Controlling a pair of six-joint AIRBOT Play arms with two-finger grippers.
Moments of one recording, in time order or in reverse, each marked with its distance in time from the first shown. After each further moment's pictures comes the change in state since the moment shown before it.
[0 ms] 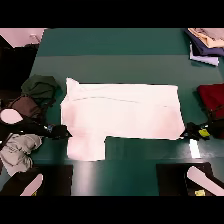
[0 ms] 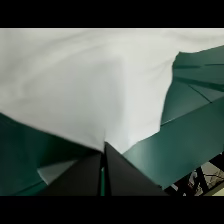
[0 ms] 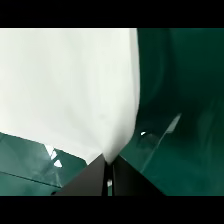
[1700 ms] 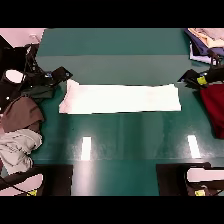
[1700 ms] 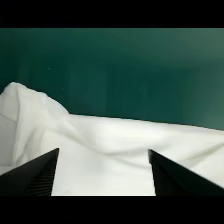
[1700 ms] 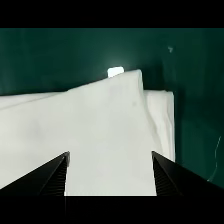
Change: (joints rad) left arm 0.001 -0.486 0.485 -0.097 0.665 0.060; right arm 0.229 -0.464 0.782 0.145 -0.198 0.212
